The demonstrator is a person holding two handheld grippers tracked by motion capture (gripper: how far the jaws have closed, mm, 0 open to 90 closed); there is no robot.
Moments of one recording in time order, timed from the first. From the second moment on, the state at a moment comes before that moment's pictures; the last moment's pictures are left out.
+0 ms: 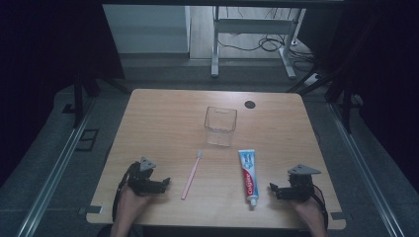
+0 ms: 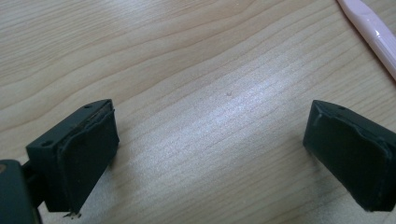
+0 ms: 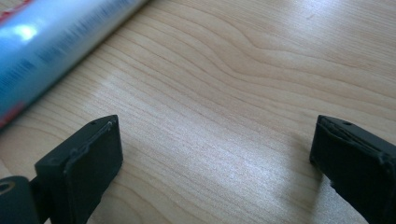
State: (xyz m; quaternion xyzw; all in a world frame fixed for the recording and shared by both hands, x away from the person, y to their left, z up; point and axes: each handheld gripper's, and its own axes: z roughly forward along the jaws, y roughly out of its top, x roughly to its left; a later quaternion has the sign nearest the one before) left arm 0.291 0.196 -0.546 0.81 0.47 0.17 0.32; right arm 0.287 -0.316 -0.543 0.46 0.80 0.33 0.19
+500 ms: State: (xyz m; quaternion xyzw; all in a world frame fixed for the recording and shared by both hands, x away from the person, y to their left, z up) left arm 0.290 0.195 -0.546 0.80 0.48 0.17 0.32; right arm 0.287 -0.316 -0.543 0.46 0.80 0.33 0.19
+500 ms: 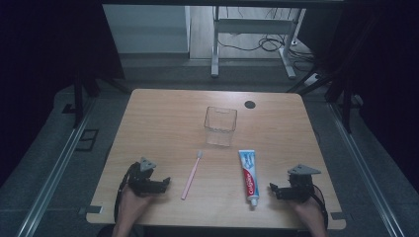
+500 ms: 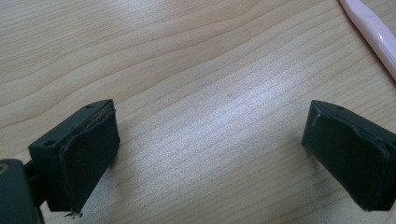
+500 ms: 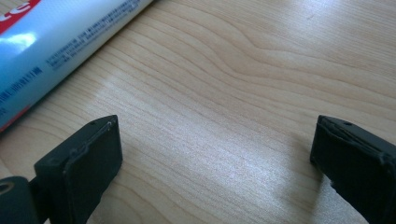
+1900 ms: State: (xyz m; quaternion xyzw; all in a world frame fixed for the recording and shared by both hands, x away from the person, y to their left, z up) left arm 0.279 0.175 -0.519 0.82 0.43 0.13 0.35; right arm 0.287 -0.316 -0.543 0.46 0.80 0.33 0.19
